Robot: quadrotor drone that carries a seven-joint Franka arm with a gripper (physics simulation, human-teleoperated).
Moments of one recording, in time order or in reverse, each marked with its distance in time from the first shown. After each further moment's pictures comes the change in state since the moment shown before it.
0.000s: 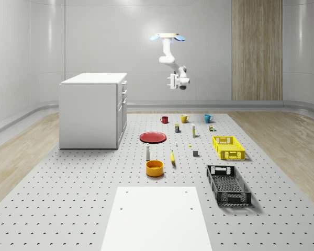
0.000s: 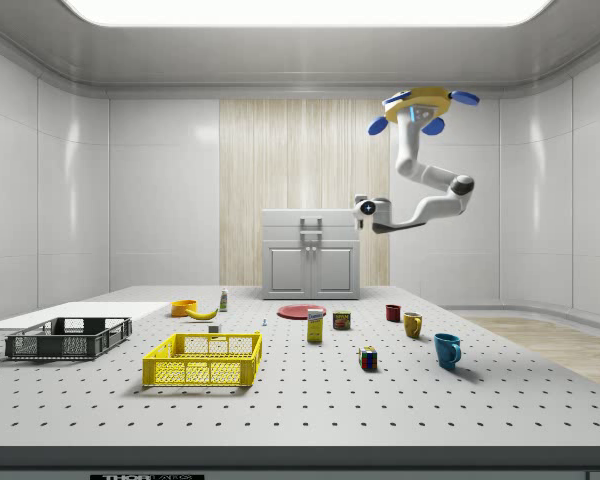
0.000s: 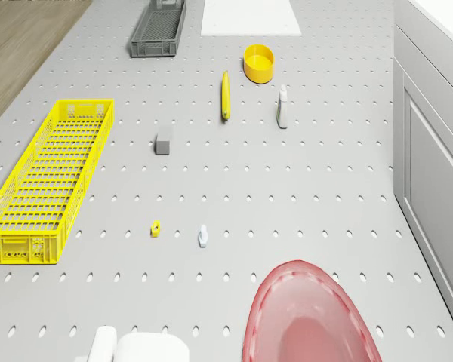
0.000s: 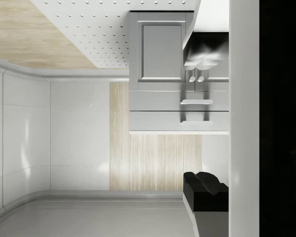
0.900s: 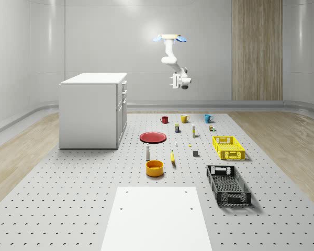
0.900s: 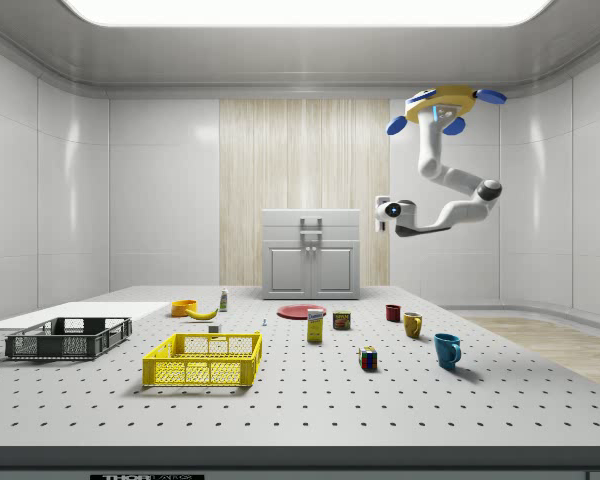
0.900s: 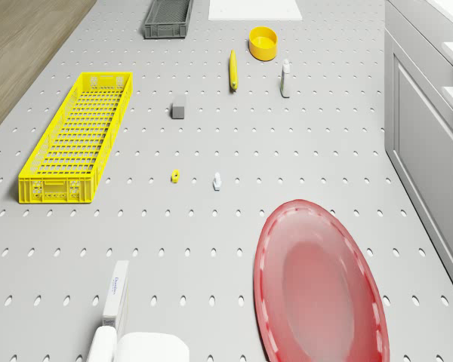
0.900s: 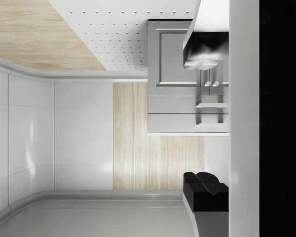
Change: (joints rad) arm -0.043 0.047 0.014 0.006 0.038 -0.041 -0.031
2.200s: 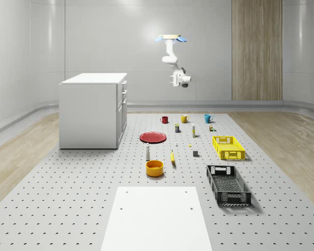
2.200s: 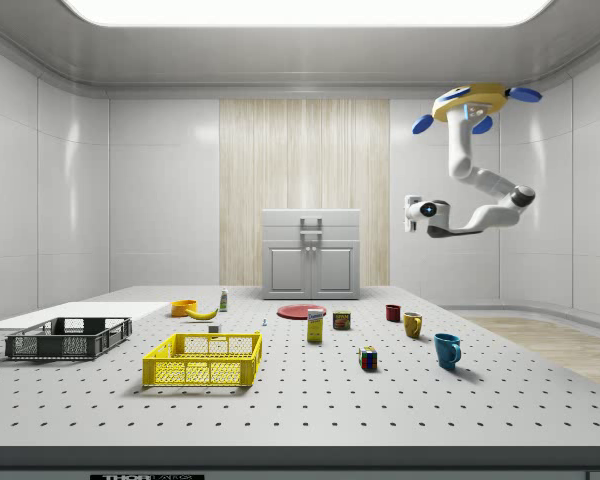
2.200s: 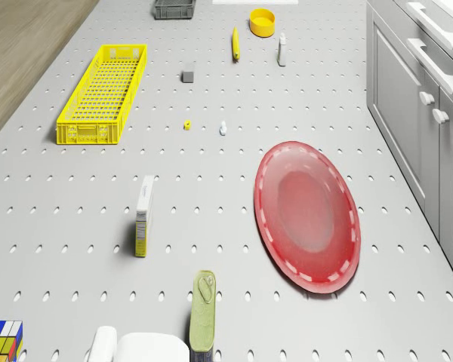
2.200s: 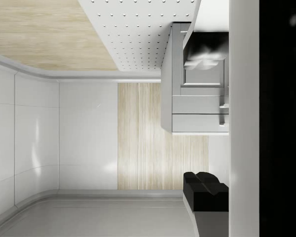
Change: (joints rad) arm -0.092 0.091 0.034 0.012 0.070 -0.085 -0.058
